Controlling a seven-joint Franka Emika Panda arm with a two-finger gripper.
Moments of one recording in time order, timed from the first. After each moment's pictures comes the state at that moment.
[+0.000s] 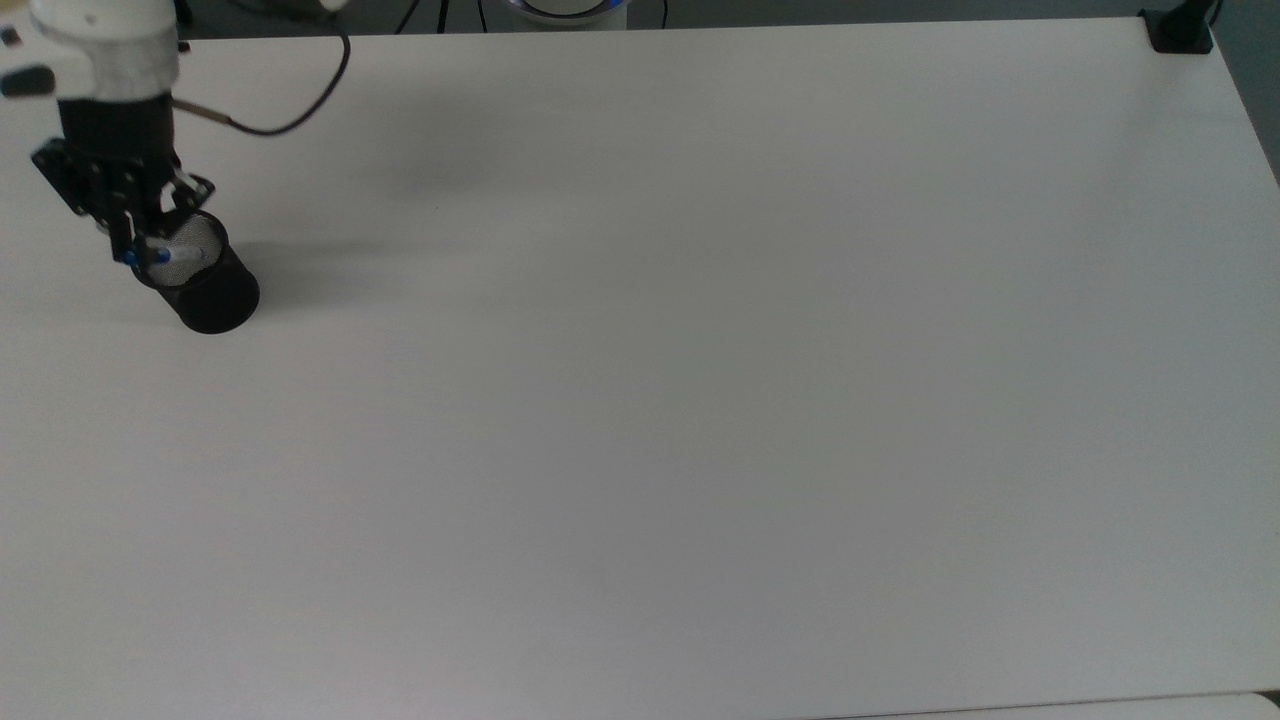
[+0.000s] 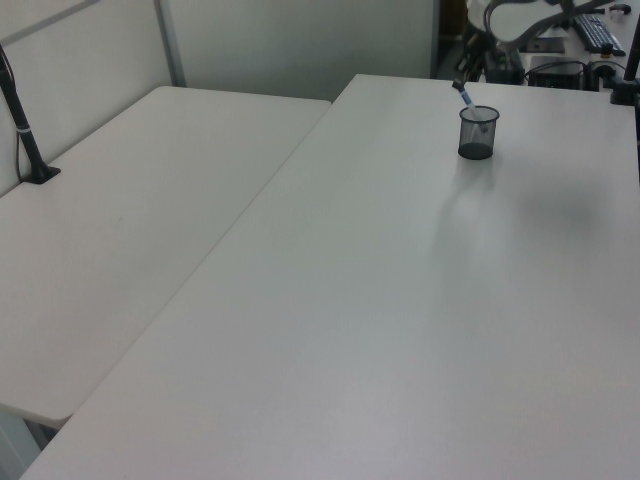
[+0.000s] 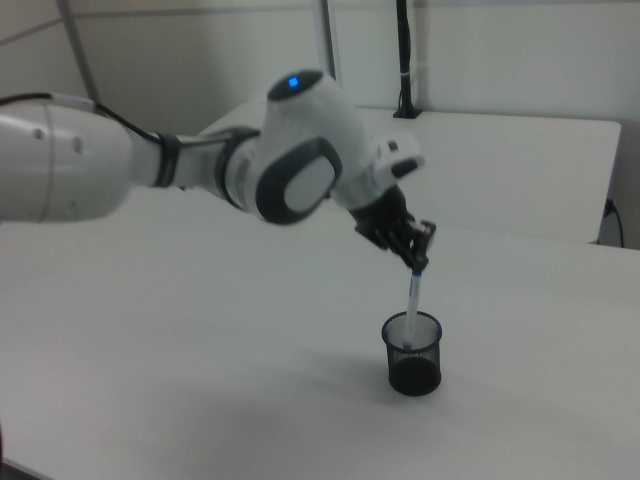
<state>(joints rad) -0.20 0.23 -0.22 -1.78 -0.07 2.45 -0.23</state>
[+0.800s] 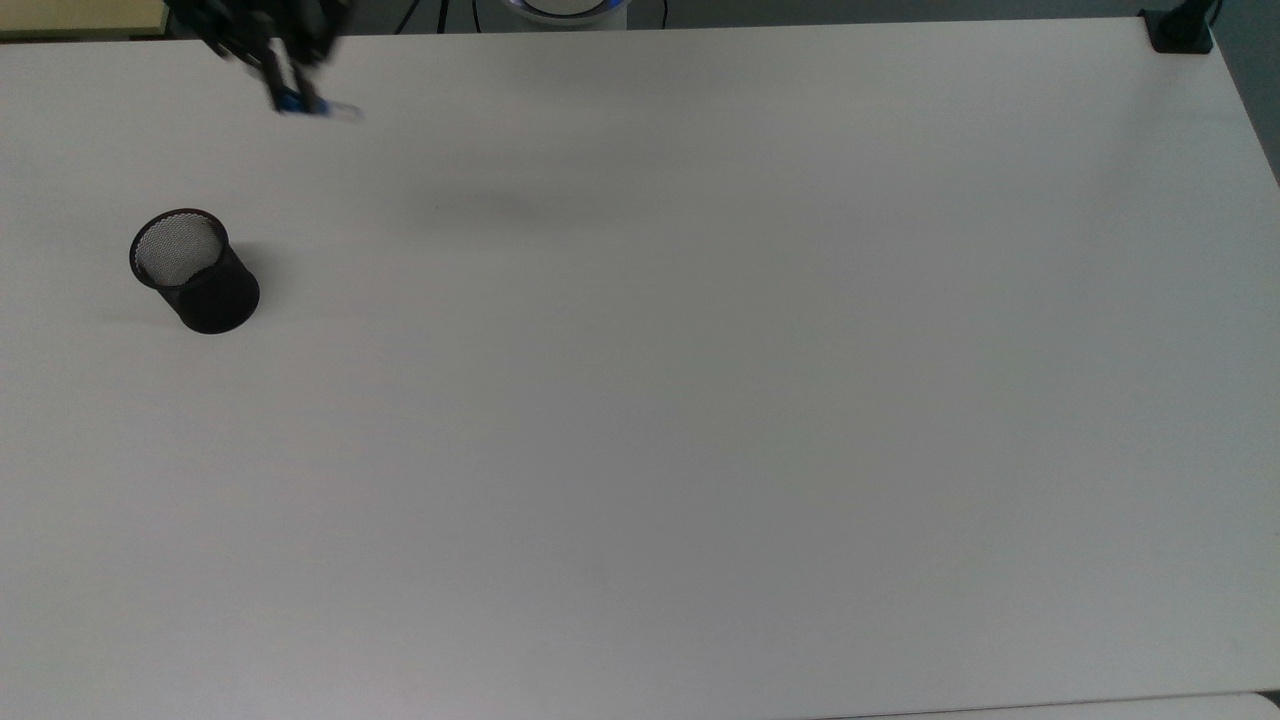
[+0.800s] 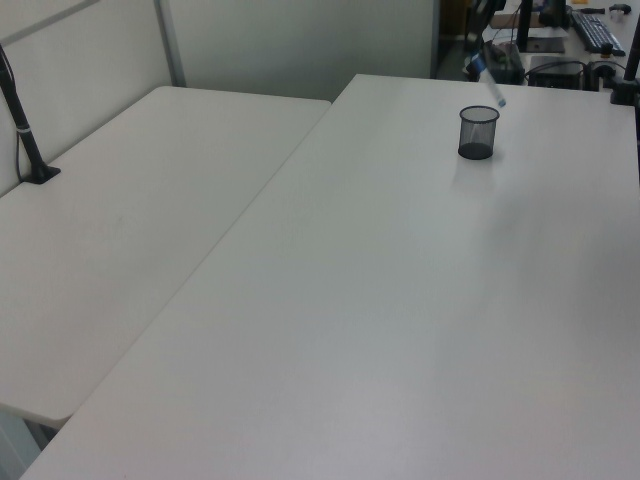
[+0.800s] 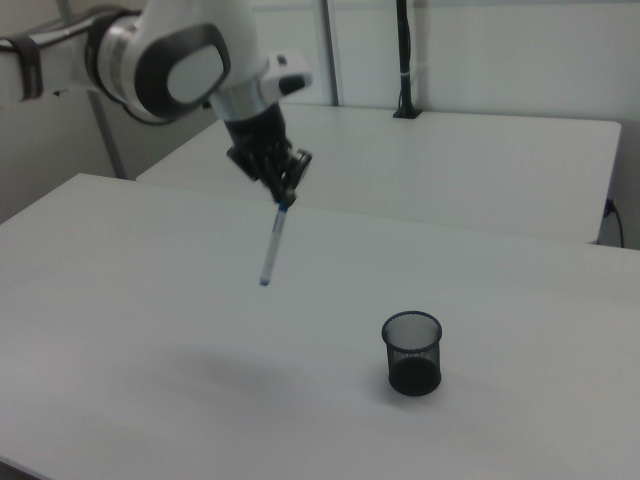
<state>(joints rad) -0.15 -0.01 -0.06 -1.76 0.07 2.01 -0.23</state>
